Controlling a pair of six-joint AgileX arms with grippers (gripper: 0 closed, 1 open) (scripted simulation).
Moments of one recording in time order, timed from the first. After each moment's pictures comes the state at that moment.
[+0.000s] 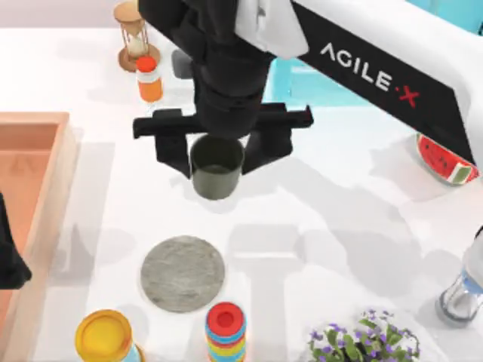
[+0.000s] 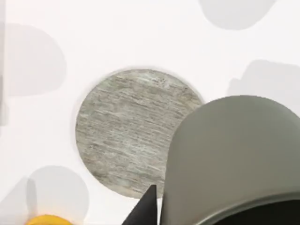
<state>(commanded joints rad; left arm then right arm) 0.00 0.00 0.00 0.00 0.00 0.00 0.81 2.34 2.36 -1.45 -0.03 0.66</state>
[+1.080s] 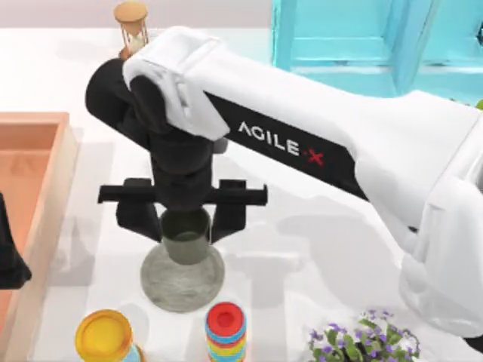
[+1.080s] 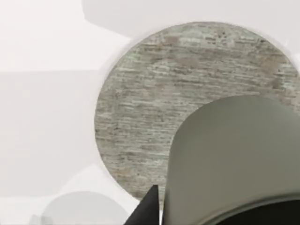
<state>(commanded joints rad) 0.00 0.00 0.00 0.00 0.00 0.00 0.91 2.50 2.35 -1.39 -0.03 0.94</state>
